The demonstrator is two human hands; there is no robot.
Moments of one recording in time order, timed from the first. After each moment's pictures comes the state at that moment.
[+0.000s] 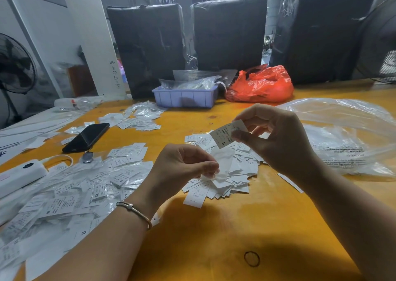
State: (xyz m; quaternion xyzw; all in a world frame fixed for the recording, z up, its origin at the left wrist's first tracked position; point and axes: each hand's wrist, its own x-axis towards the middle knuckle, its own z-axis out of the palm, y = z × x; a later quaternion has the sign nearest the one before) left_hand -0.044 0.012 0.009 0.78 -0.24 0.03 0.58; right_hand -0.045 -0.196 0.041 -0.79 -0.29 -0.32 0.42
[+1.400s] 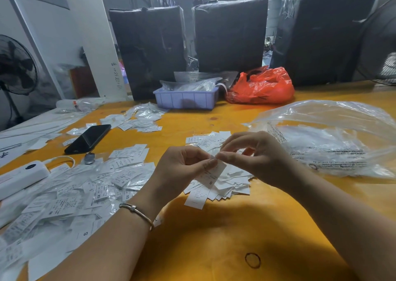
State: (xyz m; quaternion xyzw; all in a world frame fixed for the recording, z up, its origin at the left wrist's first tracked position) left_hand -0.035 0.012 0.001 0.78 -0.22 0.05 0.59; right_hand -0.043 -0.187 0.024 -0.82 -0.29 -0.14 0.47
